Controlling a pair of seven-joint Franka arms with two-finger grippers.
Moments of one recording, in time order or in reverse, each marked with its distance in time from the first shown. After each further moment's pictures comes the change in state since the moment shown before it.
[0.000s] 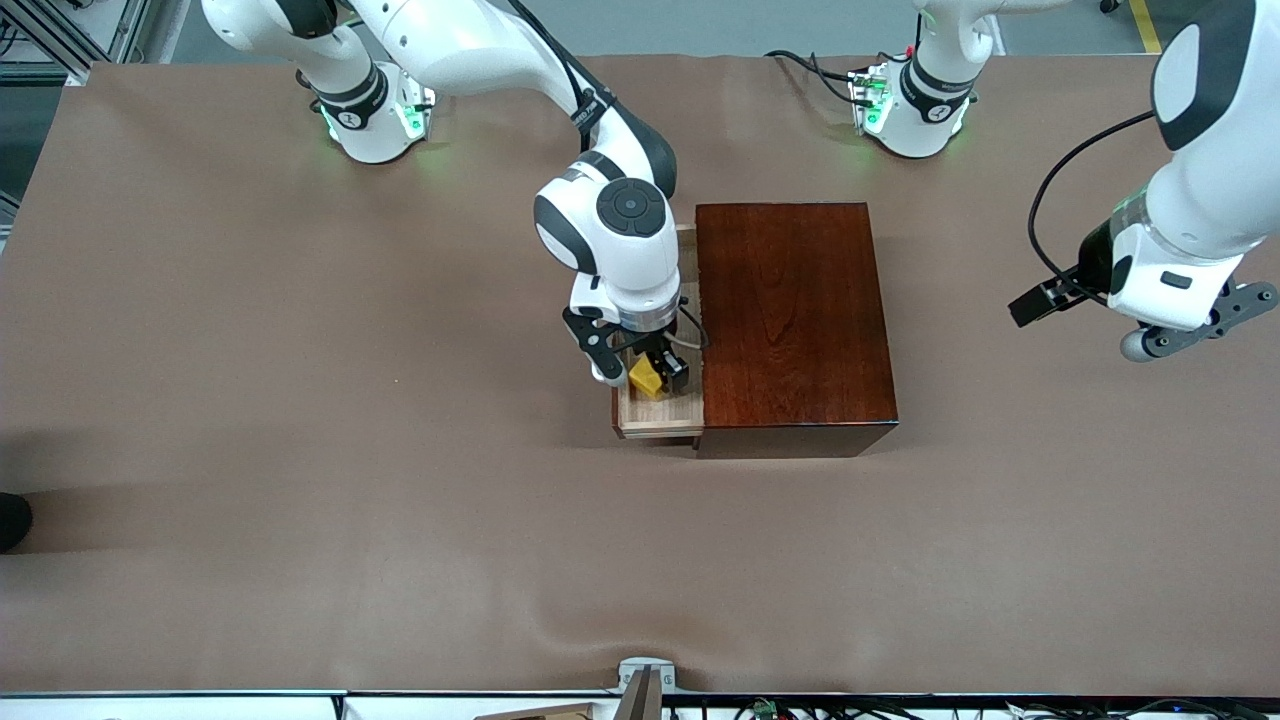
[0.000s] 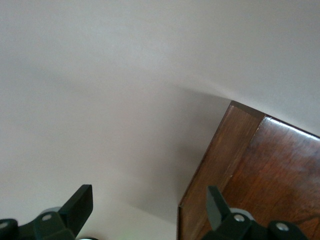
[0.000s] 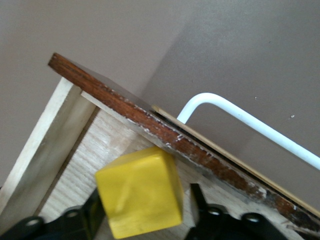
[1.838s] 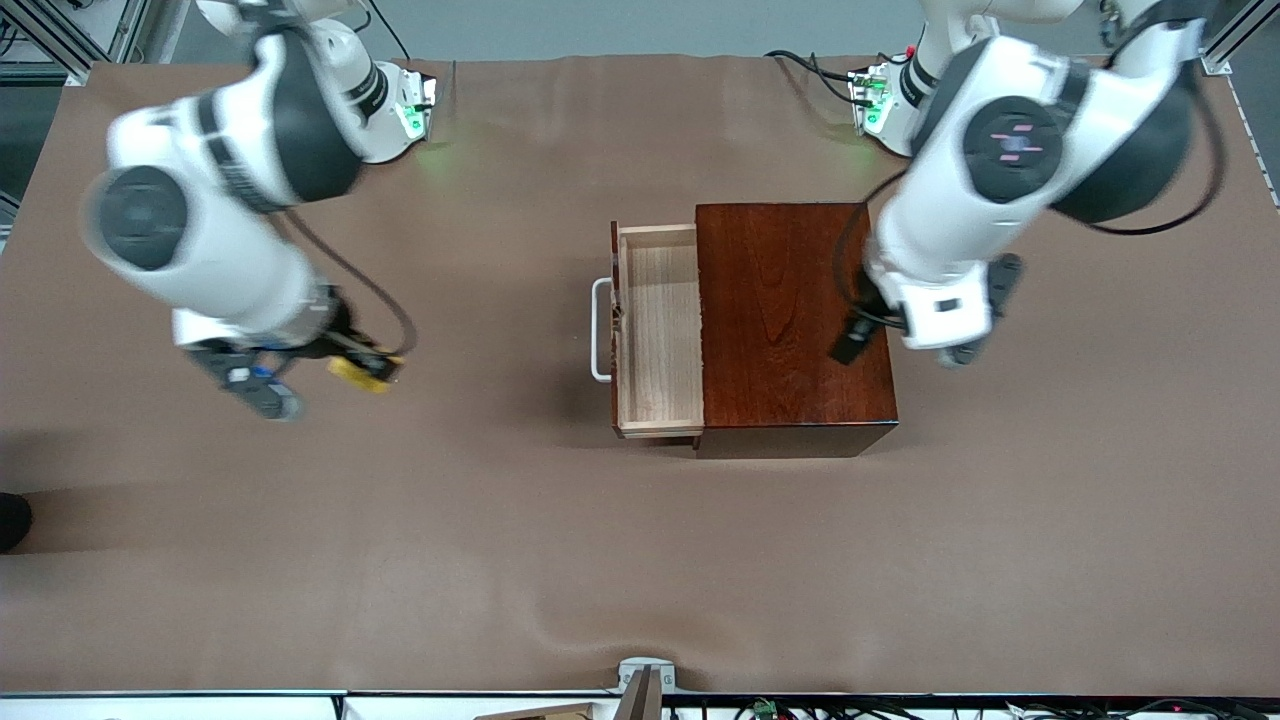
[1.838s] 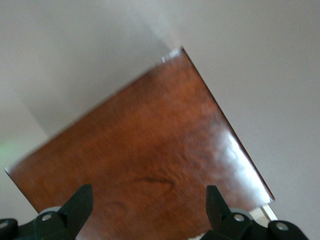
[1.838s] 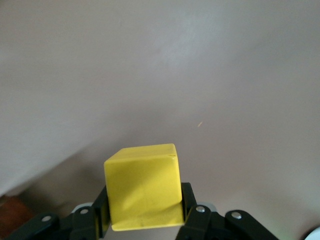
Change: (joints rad) left arm -0.363 0.227 -0.011 0.199 -0.040 0.039 -0.951; right arm -0.526 -0.497 -0.018 -0.262 0.059 -0.454 -1.033
